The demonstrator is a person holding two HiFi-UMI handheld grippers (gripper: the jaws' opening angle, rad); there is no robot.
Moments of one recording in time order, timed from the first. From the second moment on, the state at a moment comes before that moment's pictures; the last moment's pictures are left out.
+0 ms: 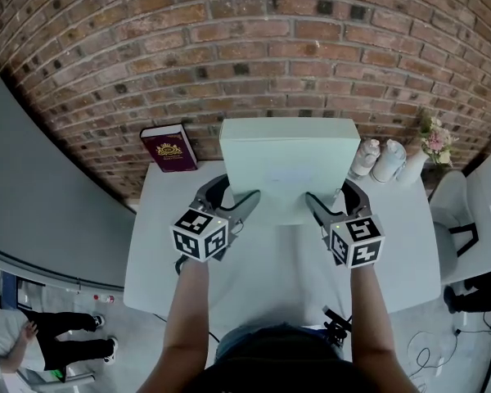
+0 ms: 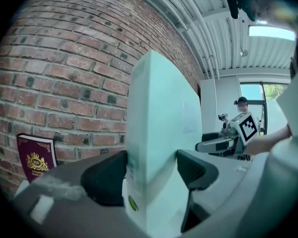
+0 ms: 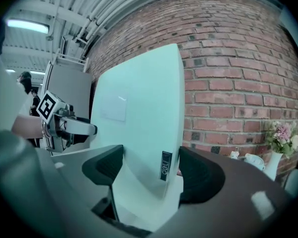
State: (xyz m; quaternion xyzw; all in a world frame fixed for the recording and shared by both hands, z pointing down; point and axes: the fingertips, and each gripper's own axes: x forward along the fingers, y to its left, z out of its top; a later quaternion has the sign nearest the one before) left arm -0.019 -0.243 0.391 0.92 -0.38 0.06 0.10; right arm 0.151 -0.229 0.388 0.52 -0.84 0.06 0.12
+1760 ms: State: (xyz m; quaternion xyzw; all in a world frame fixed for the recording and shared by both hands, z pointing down) left arm -0.012 -0.336 0.506 0.91 -0.38 0.16 0.11; right arm 0.155 -0.320 0.509 0.53 -0.81 0.10 0.21
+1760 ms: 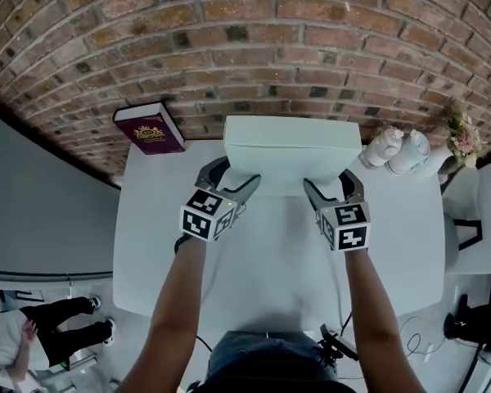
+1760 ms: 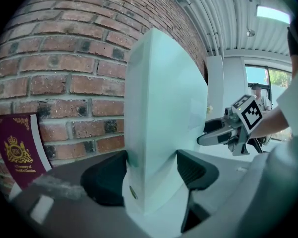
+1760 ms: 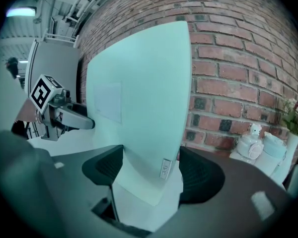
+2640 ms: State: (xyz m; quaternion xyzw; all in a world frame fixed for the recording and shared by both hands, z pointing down) left arm -0.013 -0.334 0.509 0.91 -0.37 0.17 0.11; right arm 0.156 -0.320 0.515 0.53 -0.81 0.08 0.24
